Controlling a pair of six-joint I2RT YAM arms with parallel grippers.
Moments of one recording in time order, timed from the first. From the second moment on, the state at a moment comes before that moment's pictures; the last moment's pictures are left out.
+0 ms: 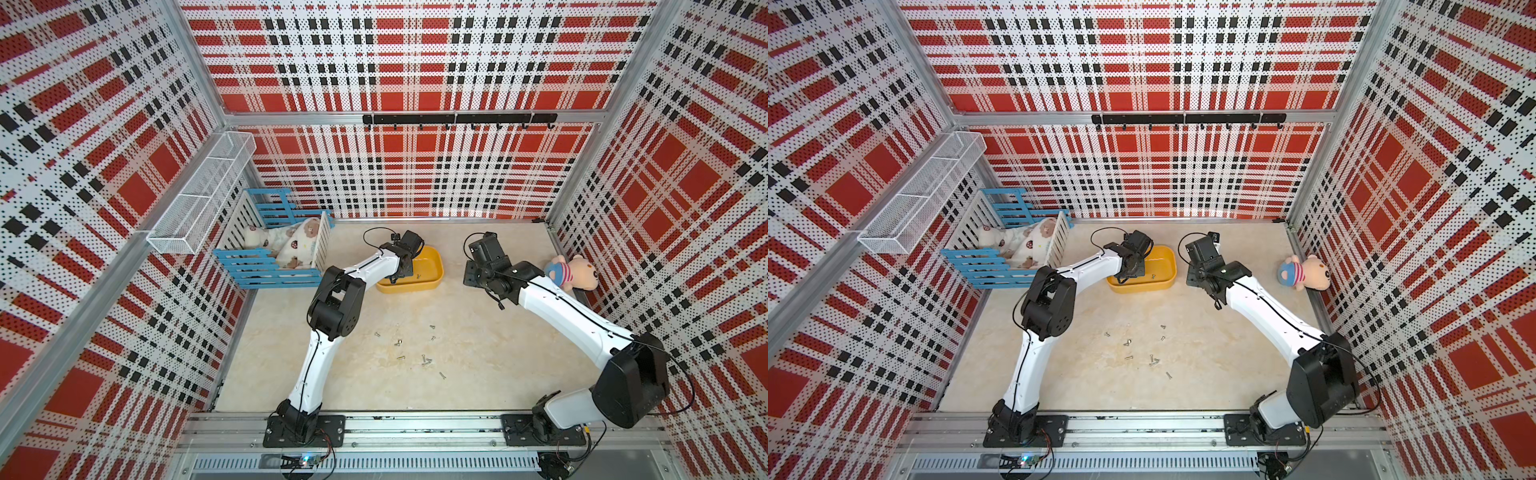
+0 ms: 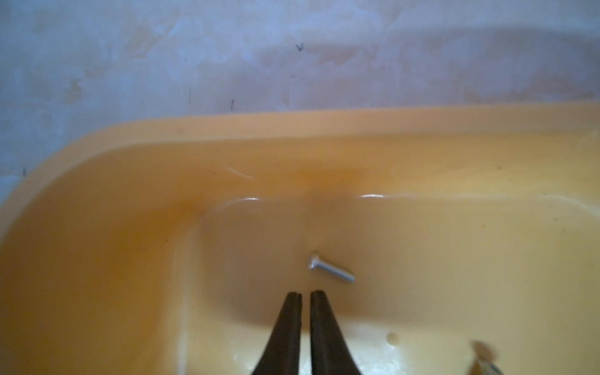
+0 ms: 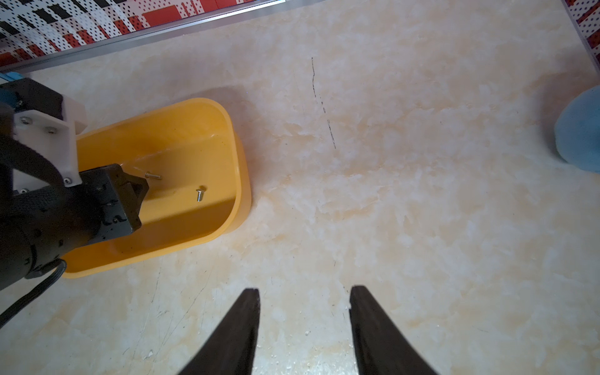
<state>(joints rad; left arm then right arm) -0.54 2.32 1.86 -0.67 -0.35 -0.56 0.50 1.46 1.23 -0.64 0.31 0.56</state>
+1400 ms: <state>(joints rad) -0.24 1.38 1.12 -0.55 -0.35 -0.42 0.73 1.84 1.34 -0.78 0.07 0.39</state>
